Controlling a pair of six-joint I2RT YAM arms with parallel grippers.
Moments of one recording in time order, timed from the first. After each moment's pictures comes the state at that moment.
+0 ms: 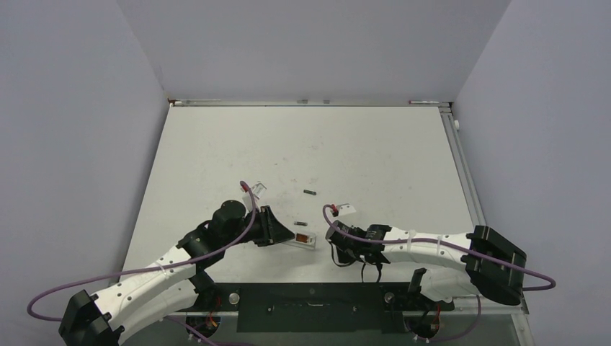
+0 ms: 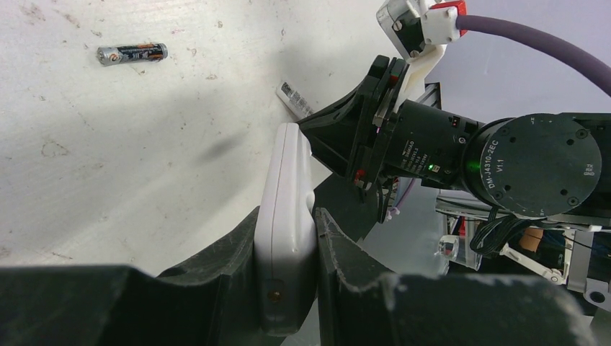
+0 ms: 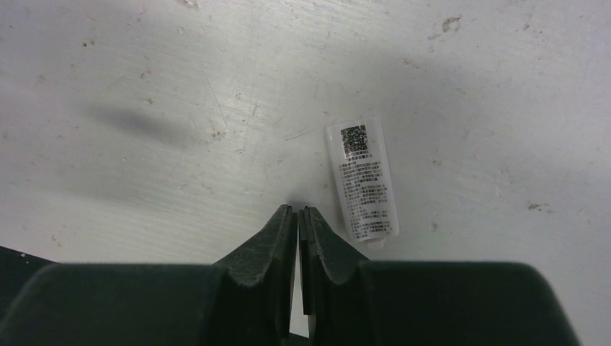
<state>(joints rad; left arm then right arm) -0.77 0.76 0.41 -0.12 0.27 -0.96 1.12 1.27 0.59 -0.48 0.27 0.80</state>
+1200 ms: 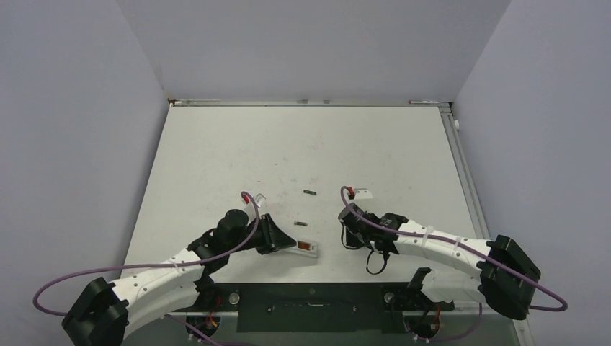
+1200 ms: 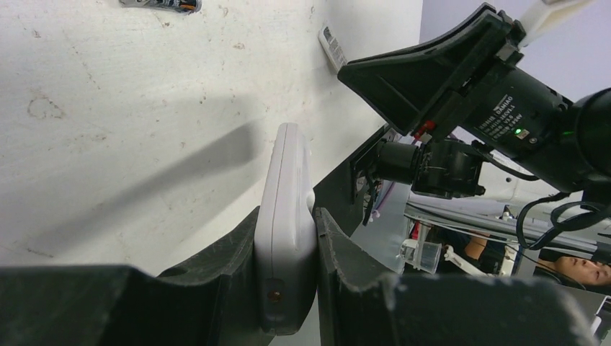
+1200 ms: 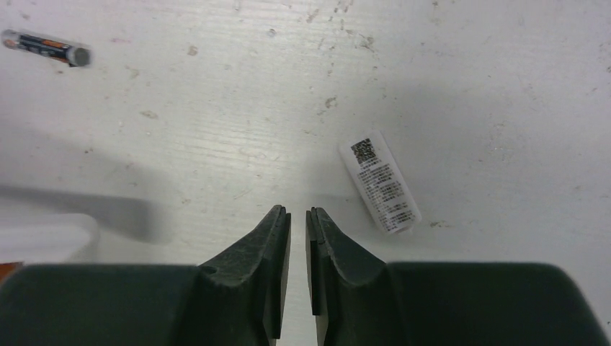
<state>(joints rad) -0.76 0.84 0.24 0.11 0.32 -1.13 0.94 1.19 0.61 -0.54 0.32 0.77</state>
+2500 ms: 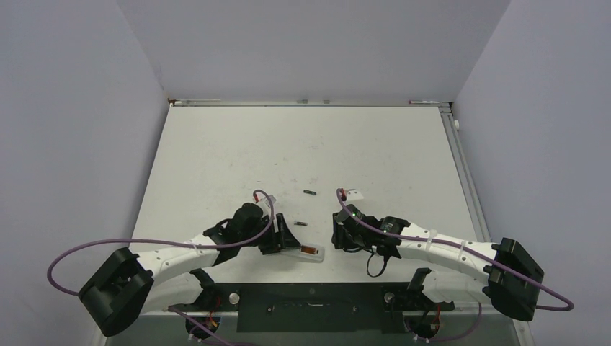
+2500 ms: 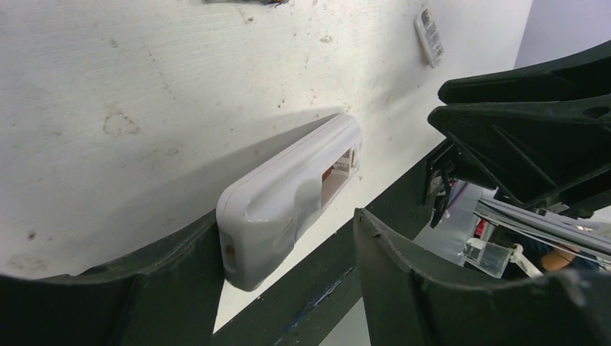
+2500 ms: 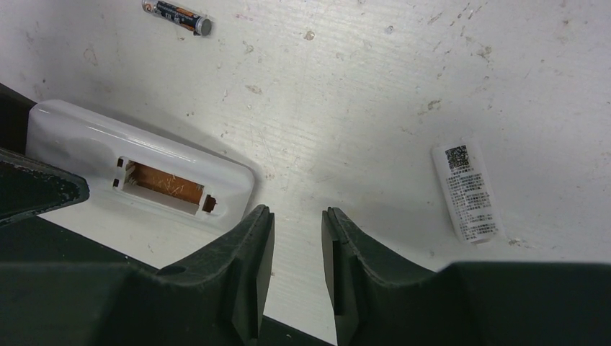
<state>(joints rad) -0.77 1.11 0.32 0.10 0.31 -1.01 1.00 1.14 0.62 -0.44 0.20 0.74</state>
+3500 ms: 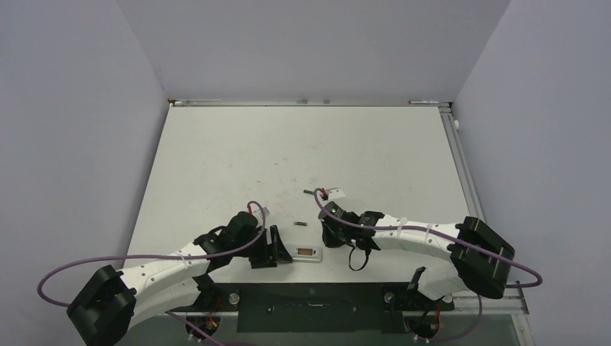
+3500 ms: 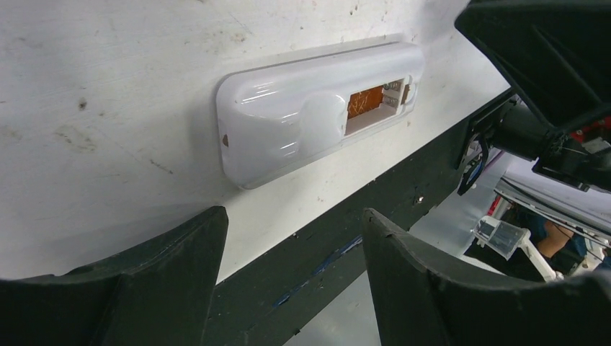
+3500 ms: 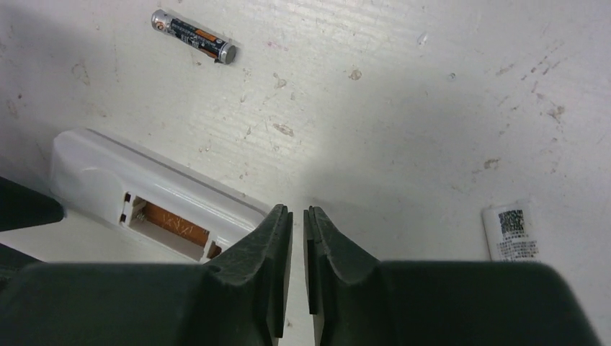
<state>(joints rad) -0.78 0.94 0.28 -0.19 0.32 -1.00 1.02 1.35 0.69 -0.35 0.20 0.69</state>
